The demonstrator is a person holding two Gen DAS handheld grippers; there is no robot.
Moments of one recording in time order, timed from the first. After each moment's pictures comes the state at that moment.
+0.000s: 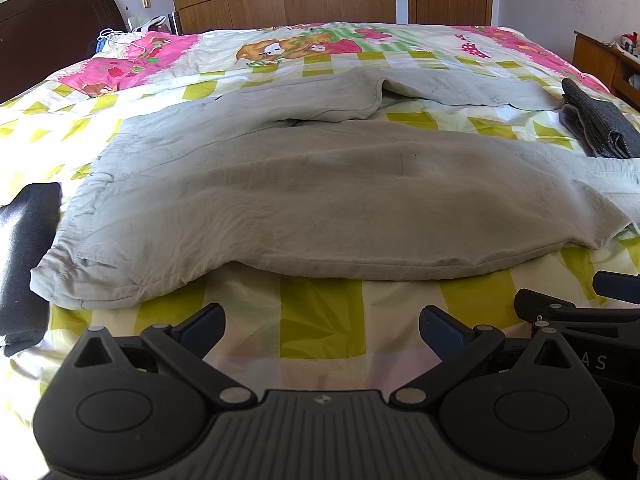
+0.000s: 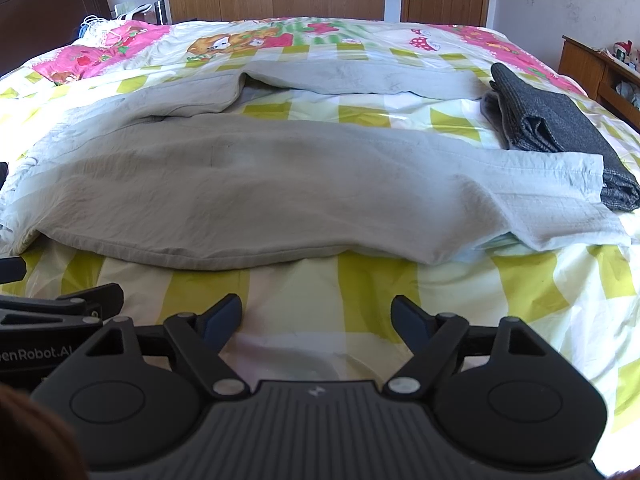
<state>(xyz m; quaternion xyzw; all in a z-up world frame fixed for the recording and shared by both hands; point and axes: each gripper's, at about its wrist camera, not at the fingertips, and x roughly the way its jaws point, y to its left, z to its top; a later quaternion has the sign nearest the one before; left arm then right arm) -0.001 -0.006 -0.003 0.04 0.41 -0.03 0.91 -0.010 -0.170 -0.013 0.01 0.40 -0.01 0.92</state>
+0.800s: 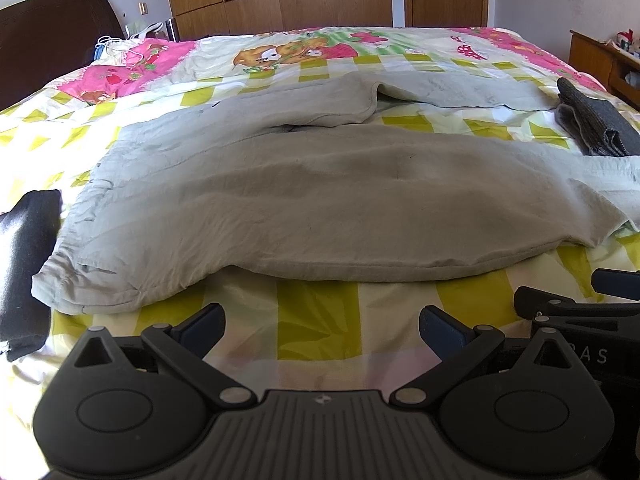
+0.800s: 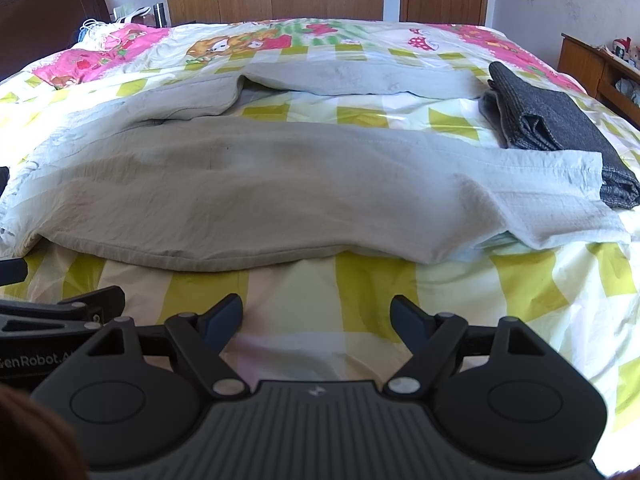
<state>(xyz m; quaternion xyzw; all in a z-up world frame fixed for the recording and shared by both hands) -0.005 -0.015 -0.003 0.05 0.40 -0.03 0.91 -0.012 -0.170 -0.011 0.02 0.40 -0.01 0.92</state>
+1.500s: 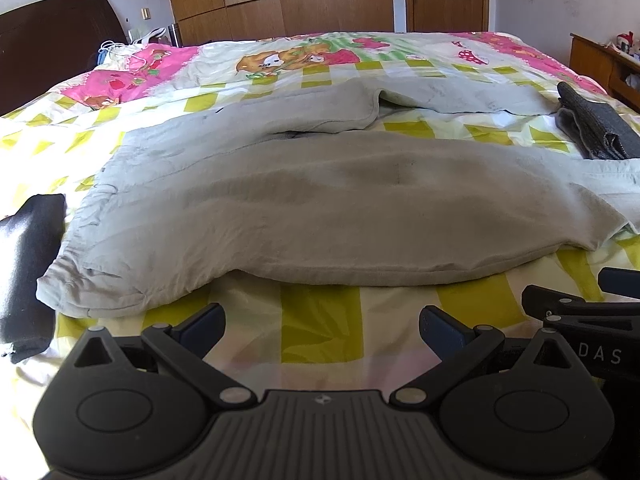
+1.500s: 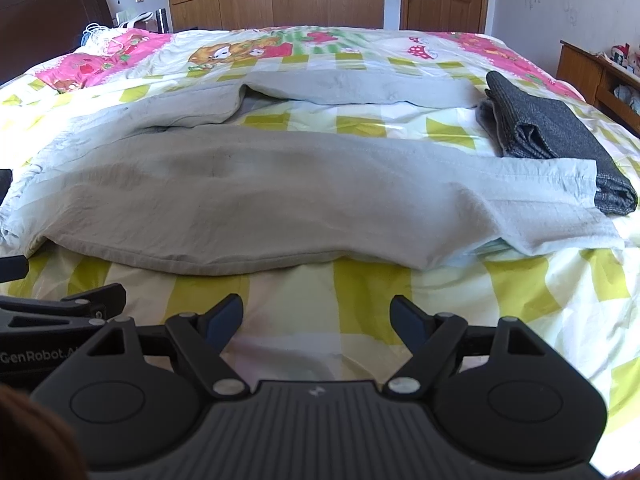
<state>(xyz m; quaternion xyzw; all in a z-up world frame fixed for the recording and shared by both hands) -0.006 -0.012 0.001 0.05 0.39 -0.03 0.92 -0.018 -0.173 -0.002 0.02 0.39 -0.01 0.92</state>
